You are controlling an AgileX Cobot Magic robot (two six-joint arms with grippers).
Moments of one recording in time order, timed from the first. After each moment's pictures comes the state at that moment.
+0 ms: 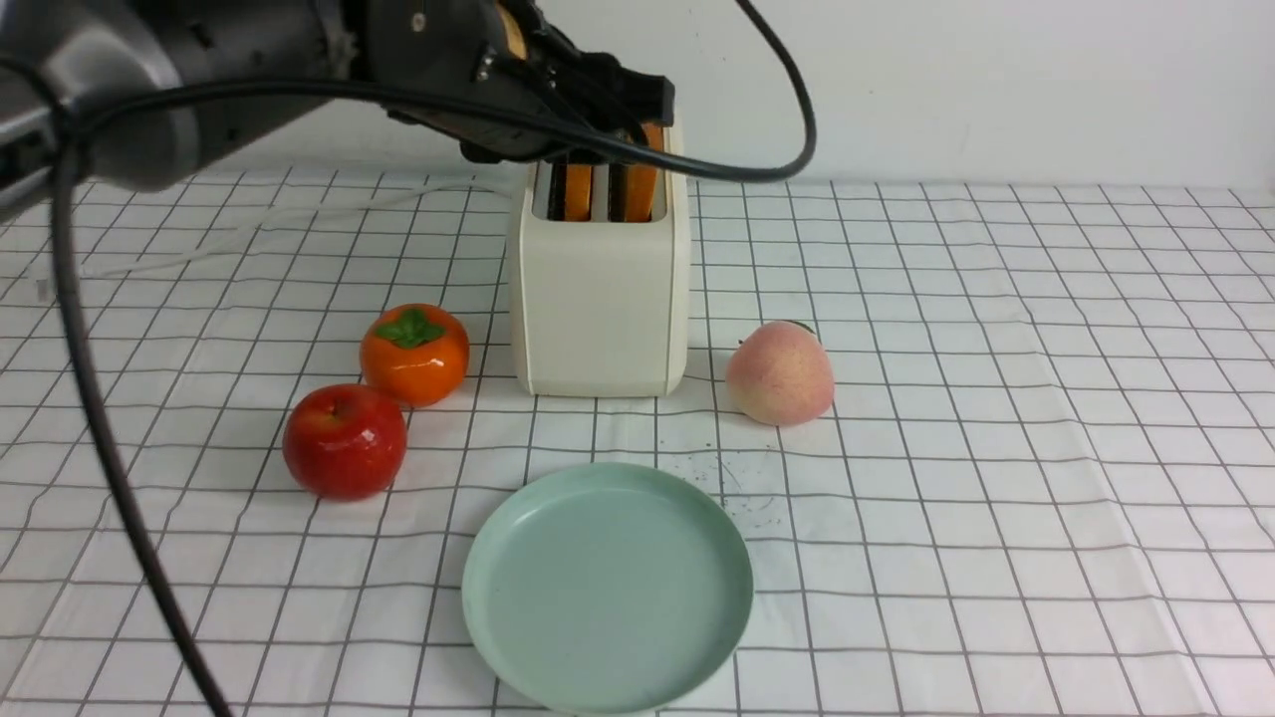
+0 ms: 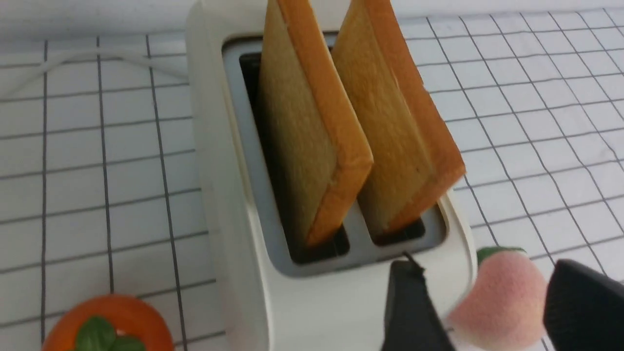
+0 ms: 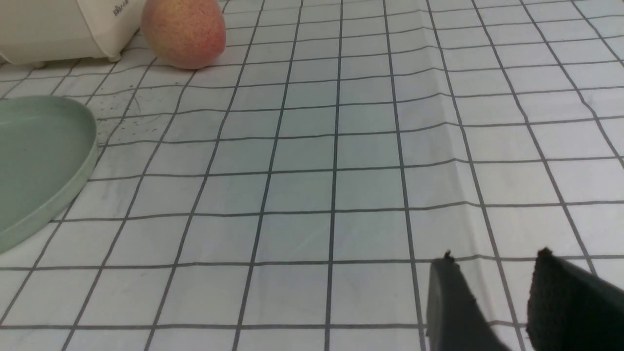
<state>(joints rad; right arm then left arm) -0.01 -0.01 0.01 0.24 0.42 -0.07 -0.48 1.82 -1.73 0.17 0.53 -0.39</state>
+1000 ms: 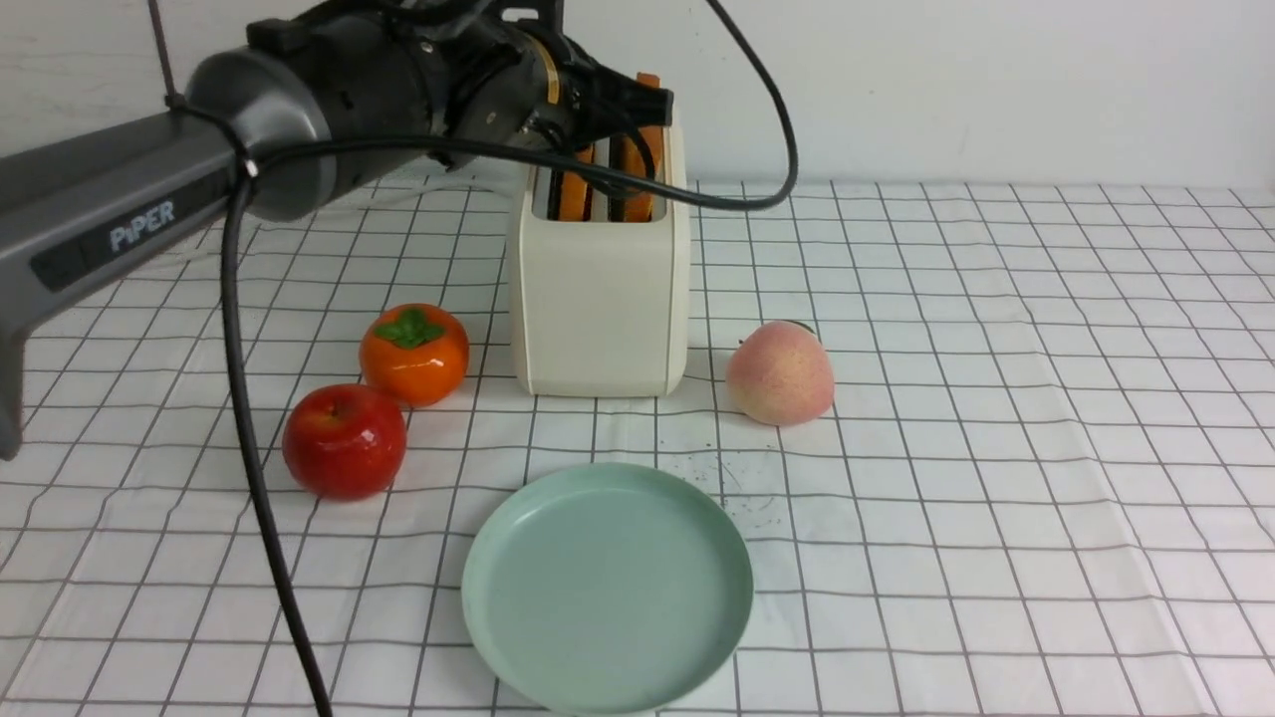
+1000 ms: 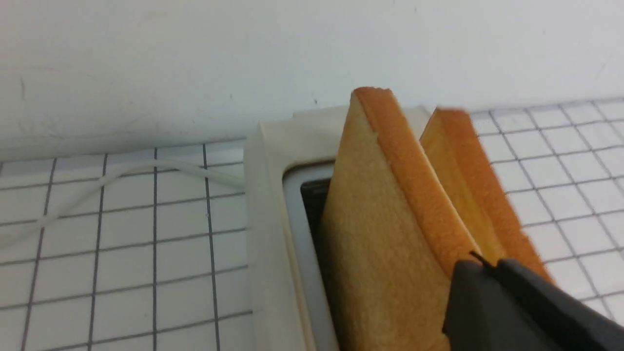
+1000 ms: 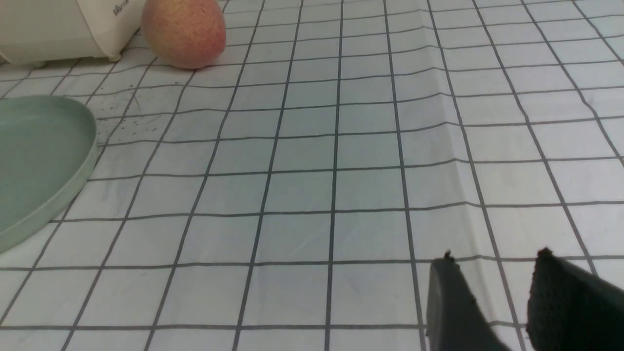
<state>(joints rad) -0.01 -0.01 0.01 0.24 0.42 -0.07 -0.46 1.92 -1.80 0.44 0.36 -0.59</state>
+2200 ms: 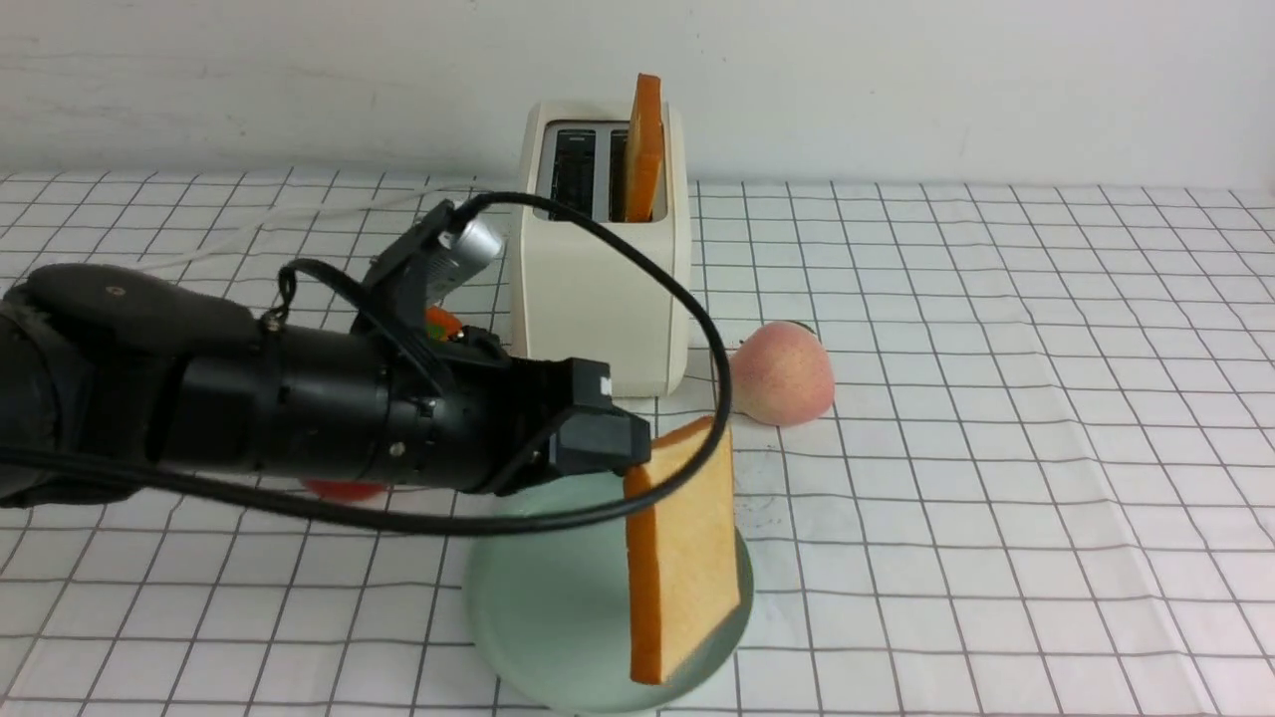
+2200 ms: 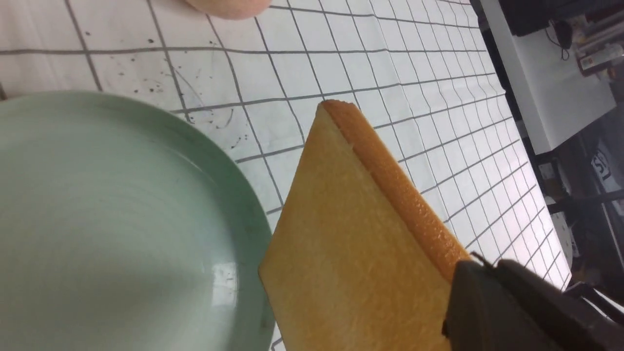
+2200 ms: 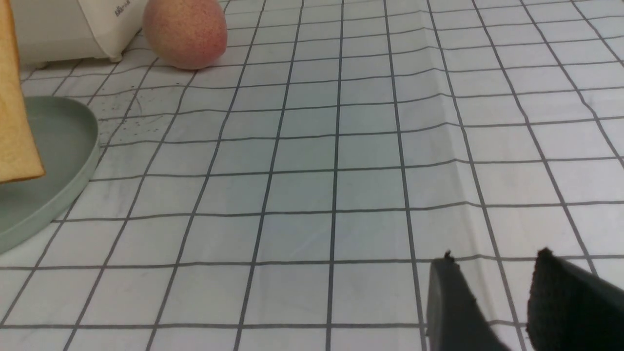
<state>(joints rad) -0.01 -0.01 0.01 0.24 0.42 -0.07 -0.34 1.47 -0.90 -1.36 0.62 0.79</state>
